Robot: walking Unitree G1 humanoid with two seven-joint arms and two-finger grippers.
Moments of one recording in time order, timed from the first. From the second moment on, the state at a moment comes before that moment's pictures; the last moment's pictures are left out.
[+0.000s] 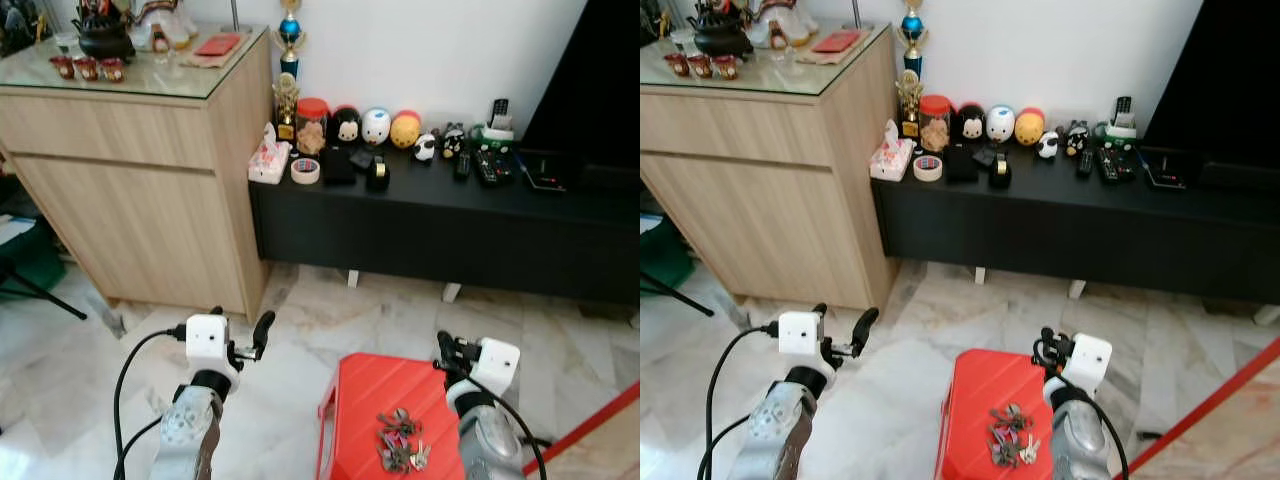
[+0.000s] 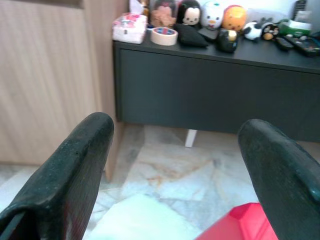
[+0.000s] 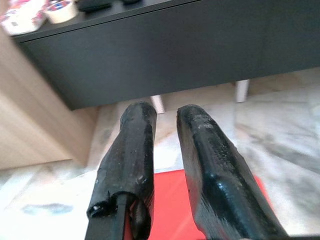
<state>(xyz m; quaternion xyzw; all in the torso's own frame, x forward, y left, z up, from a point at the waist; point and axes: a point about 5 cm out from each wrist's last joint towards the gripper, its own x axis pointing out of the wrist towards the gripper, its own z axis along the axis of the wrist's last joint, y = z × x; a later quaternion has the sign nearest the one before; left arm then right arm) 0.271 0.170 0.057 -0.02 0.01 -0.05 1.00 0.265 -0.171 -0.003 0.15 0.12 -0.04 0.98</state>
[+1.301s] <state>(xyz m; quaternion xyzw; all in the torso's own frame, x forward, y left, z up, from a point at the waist) 0.270 0.166 0.053 -0.03 0.02 -0.05 1.00 0.260 -0.156 0.012 0.03 0.09 0.04 0.99</state>
